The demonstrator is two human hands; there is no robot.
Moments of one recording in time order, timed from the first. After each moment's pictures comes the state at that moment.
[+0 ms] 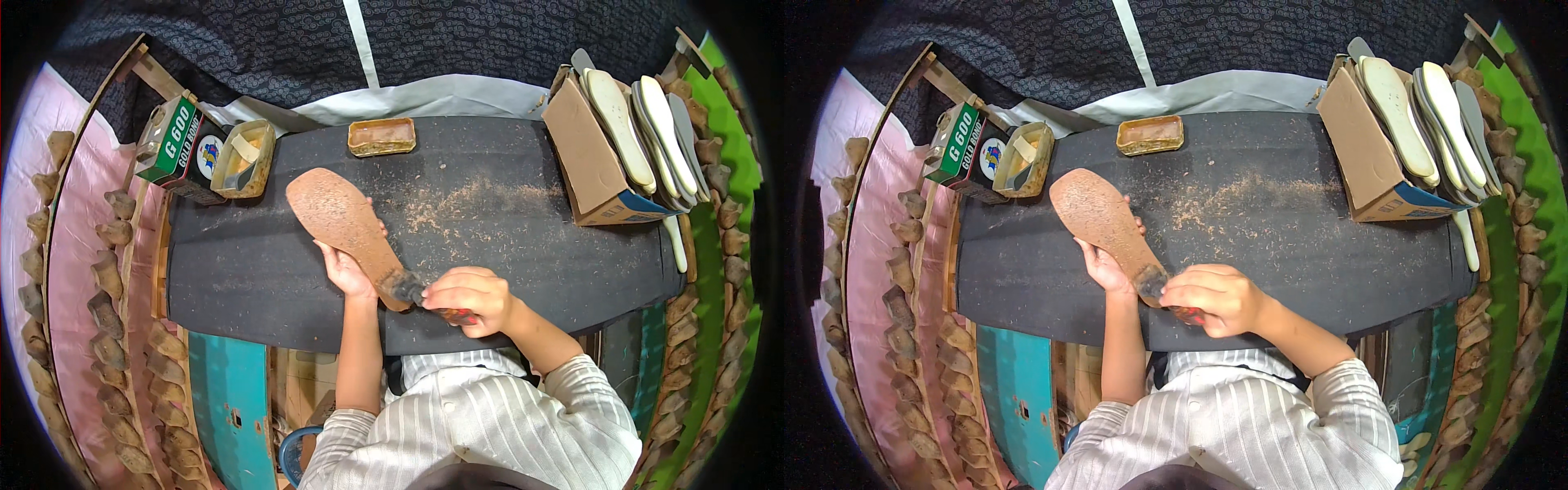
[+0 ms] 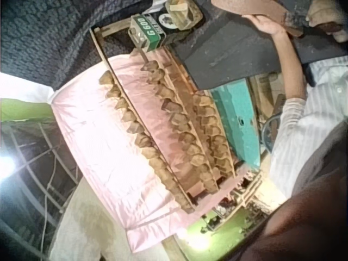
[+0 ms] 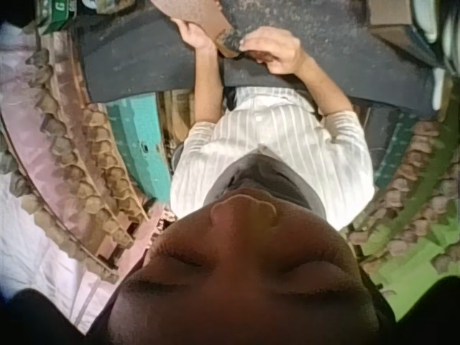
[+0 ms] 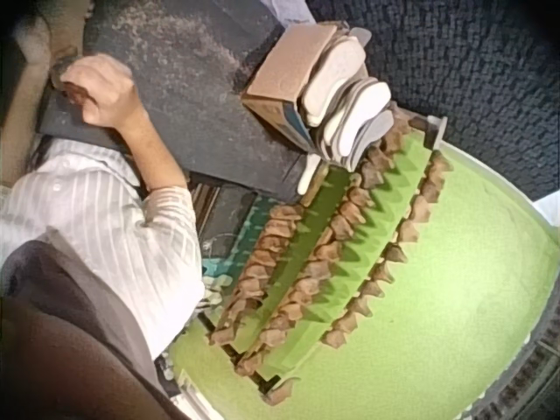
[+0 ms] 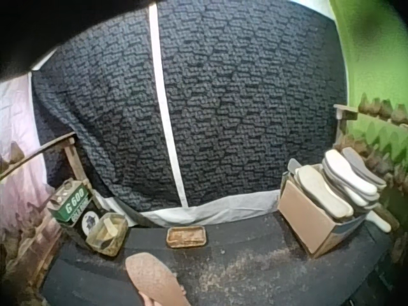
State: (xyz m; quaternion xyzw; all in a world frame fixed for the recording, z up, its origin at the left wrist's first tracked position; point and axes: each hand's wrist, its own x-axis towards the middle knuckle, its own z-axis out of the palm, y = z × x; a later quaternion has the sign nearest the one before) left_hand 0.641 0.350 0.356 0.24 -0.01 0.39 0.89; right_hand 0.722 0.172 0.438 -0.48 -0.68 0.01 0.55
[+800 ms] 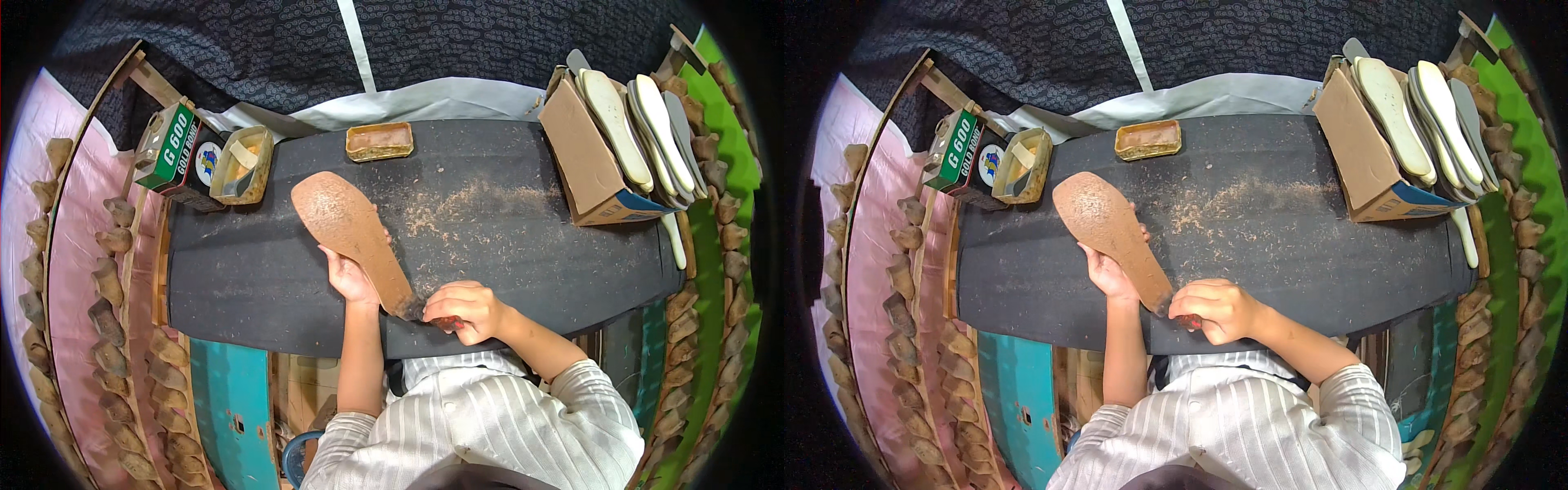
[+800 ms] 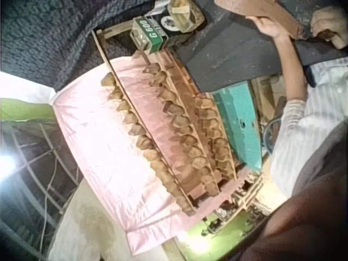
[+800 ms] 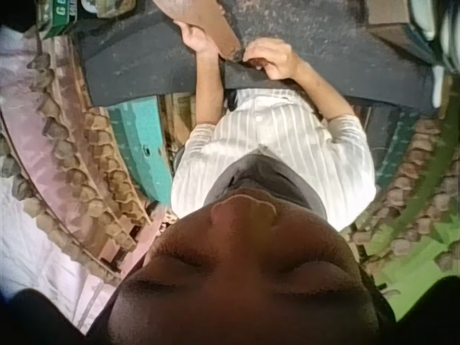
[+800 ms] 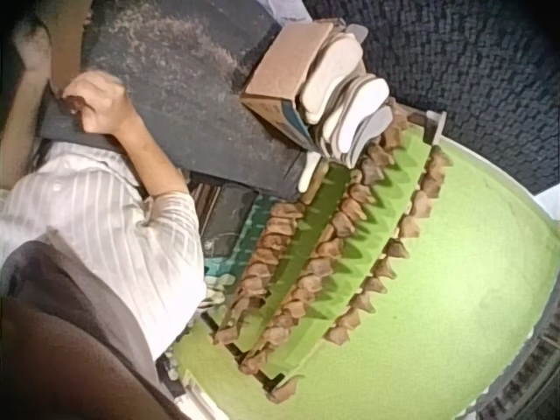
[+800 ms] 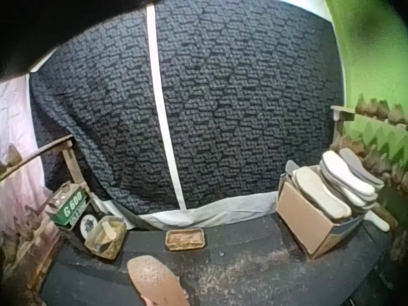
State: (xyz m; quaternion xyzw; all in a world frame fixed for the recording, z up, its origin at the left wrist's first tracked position) left_hand 0.638 0.348 0.358 0.22 -0.01 0.36 0.91; right_hand 0.714 0.170 0.408 -0.48 -0.69 0.04 0.54
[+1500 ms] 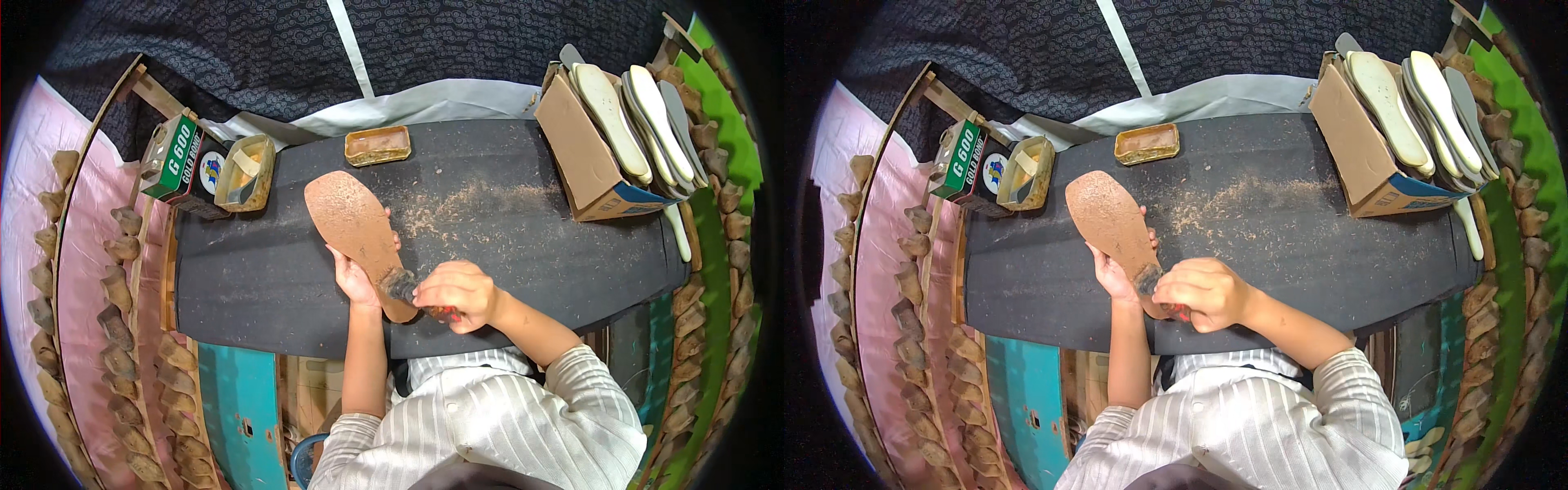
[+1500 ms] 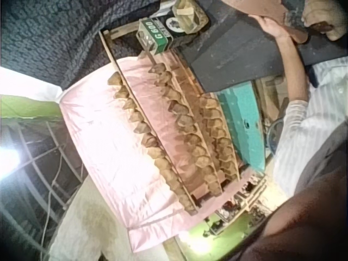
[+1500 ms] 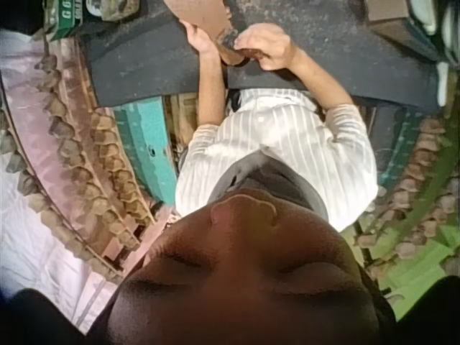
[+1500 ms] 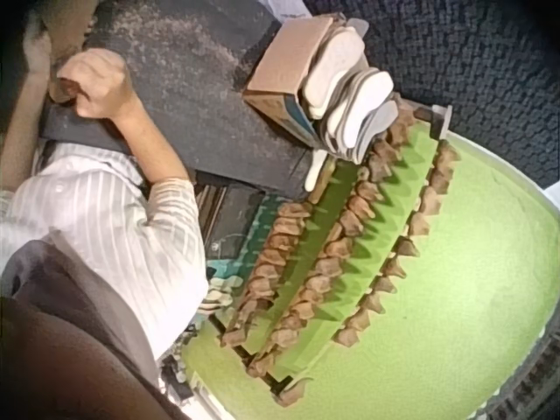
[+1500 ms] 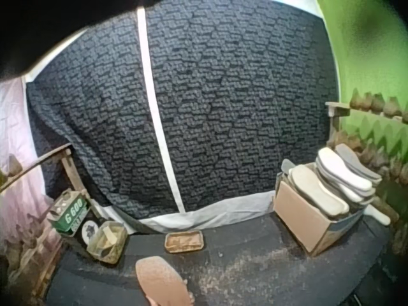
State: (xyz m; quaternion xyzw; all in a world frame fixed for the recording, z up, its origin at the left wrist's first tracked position) left_hand 0.640 0.344 0.360 0.24 -0.02 0.31 0.92; right_hand 0.724 0.187 0.430 -0.45 -0.70 -0.04 0.56
